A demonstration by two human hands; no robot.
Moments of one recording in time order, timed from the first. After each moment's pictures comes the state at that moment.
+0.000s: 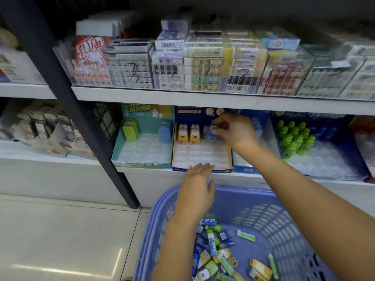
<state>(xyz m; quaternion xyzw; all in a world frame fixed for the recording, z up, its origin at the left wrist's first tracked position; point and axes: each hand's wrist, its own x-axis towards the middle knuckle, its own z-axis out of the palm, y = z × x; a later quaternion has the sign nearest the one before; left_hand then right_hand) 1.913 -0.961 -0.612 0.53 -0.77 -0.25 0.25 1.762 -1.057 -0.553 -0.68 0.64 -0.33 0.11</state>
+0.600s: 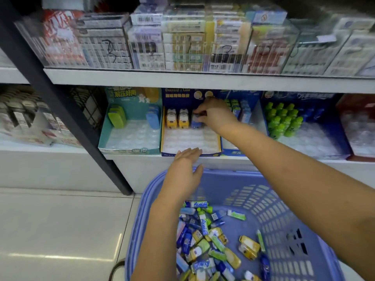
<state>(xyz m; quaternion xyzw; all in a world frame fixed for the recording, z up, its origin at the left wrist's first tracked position) 1.919 -0.963 -0.610 0.52 -0.78 -0.27 0.24 1.773 -1.075 -0.553 -0.75 0.64 -0.14 0.08</state>
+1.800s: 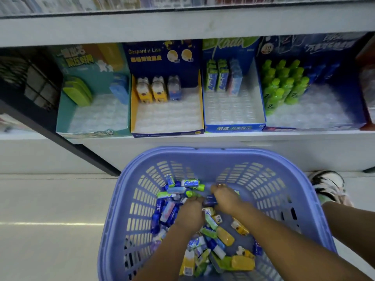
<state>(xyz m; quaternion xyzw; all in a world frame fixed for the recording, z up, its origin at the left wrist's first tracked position) 1.874 -0.887 -0.809 0.54 -0.77 -0.34 -0.05 1.717 -0.909 -0.840 -0.72 0.63 0.16 0.25</state>
